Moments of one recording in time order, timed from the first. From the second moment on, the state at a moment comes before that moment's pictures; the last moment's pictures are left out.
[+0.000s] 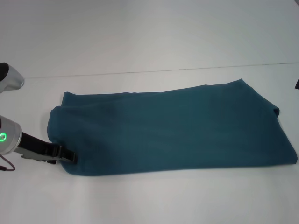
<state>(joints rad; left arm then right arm) -0.78 -2.09 0.79 0.83 2.78 1.33 -2.58 0.42 1.94 -0.33 -0.78 -2.02 -1.45 1.99</state>
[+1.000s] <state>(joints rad) -0.78 -2.09 0.80 0.83 2.80 1.32 -2.59 0.42 1.94 -0.33 -0.78 -2.02 -1.44 1.99</state>
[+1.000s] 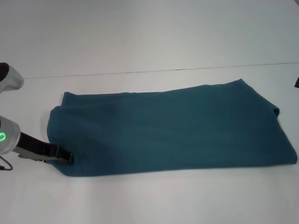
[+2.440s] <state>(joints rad) -0.76 -2.09 0.80 0.85 2.80 1.28 -2.58 0.42 1.95 -0.33 -0.78 -2.02 -1.44 1.99</state>
